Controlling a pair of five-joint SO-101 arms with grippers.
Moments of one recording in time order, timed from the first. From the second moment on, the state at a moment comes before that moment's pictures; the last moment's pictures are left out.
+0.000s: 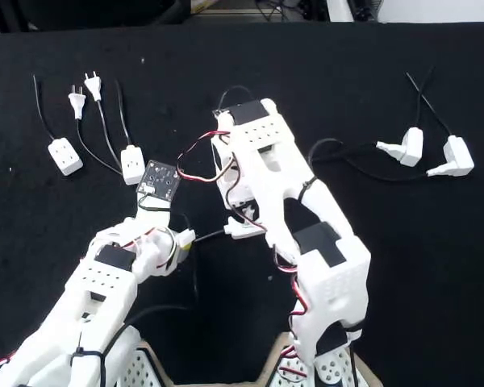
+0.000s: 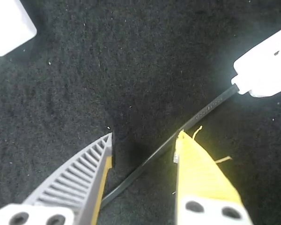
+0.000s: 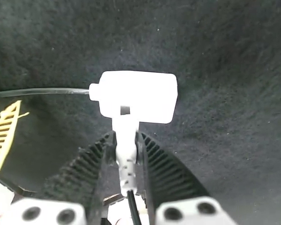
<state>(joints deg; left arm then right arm) 11.3 -45.9 76.6 33.6 -4.2 -22.2 23.4 -9.0 99.5 -6.8</state>
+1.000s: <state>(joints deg) 11.3 -45.9 76.7 33.6 -4.0 -22.2 29.9 -11.0 99.5 -6.8</state>
